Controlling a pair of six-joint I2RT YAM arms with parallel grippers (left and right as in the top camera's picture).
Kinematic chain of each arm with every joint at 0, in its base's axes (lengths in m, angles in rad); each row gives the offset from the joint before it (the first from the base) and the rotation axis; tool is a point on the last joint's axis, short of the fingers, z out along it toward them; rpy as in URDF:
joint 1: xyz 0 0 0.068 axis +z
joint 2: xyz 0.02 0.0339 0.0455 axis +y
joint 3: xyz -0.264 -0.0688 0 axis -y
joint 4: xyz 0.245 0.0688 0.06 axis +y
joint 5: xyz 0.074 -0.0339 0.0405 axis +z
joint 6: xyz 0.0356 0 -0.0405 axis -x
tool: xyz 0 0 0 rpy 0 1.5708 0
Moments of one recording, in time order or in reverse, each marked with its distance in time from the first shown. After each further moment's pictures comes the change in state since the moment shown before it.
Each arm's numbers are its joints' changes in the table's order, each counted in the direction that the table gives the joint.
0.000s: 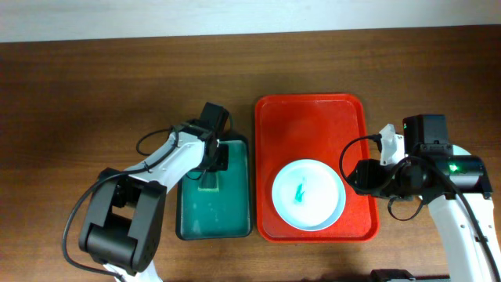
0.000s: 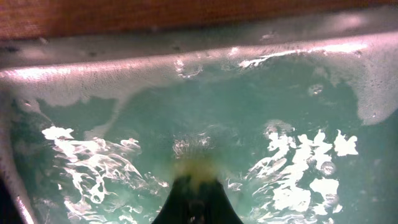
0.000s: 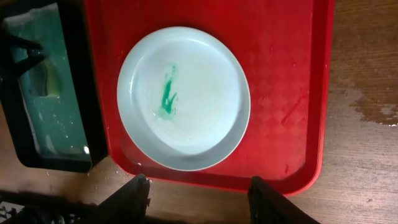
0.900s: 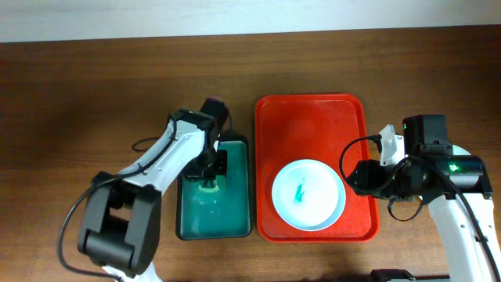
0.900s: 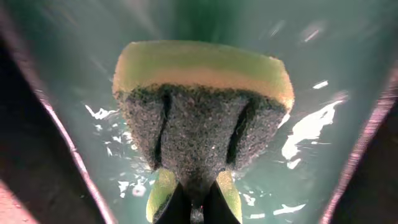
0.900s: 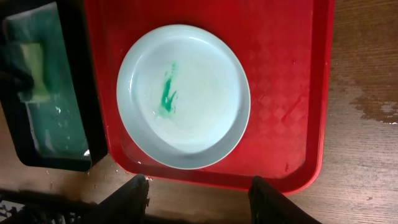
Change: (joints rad) left arm -0.002 -0.006 0.142 0.400 -0.098 0.043; right arm 0.000 0.000 0.000 0.005 0.000 0.000
